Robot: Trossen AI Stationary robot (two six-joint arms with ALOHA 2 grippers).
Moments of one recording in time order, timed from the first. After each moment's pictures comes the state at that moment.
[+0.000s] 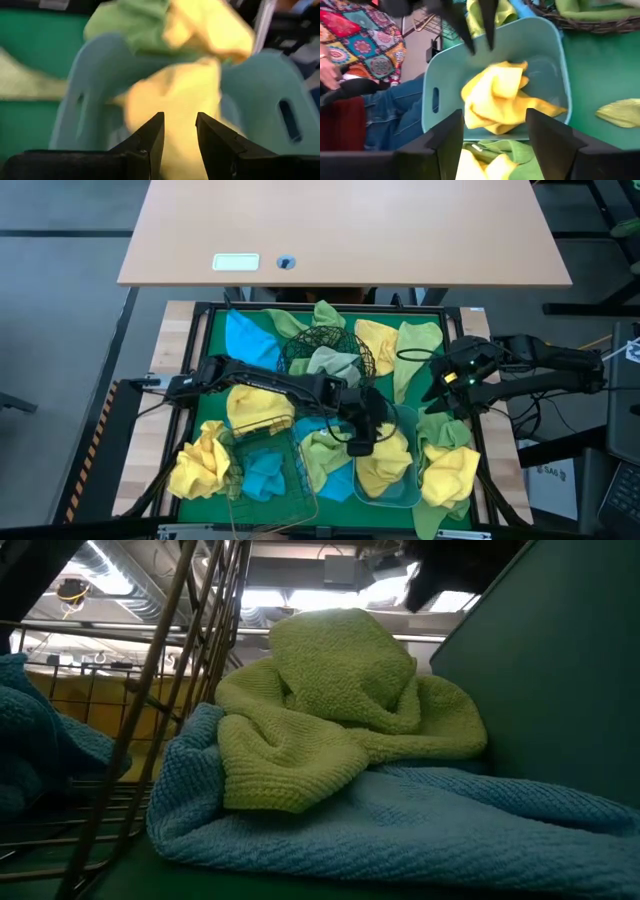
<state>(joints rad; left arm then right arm) -0.14 2.22 2.08 -0.60 0.07 -0.20 0.02 0.77 1.00 -1.04 -0.45 0.45</state>
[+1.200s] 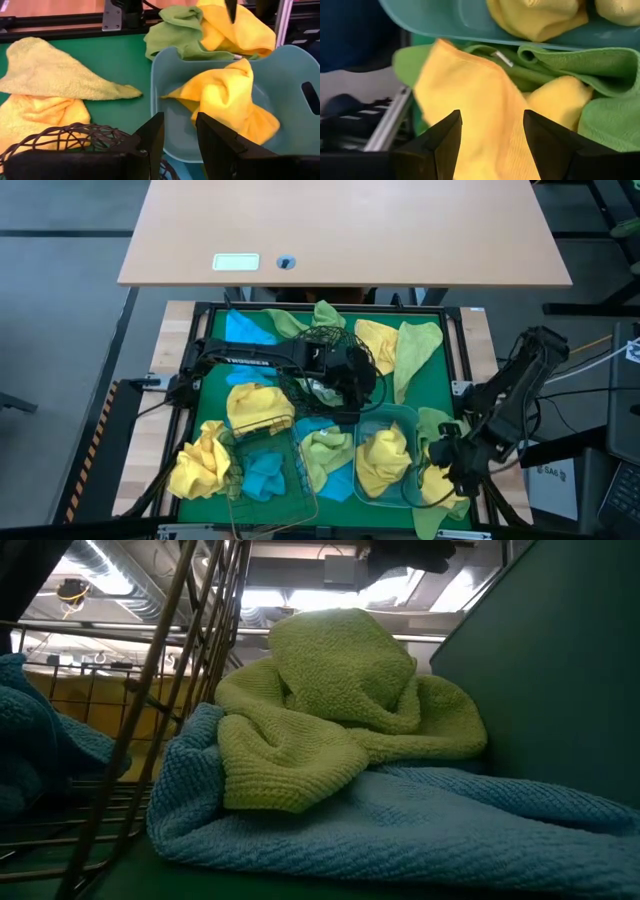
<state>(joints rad) -0.04 2.07 2.08 -0.76 0.06 0.01 0.95 1.23 1.00 -1.02 -0.04 0.92</state>
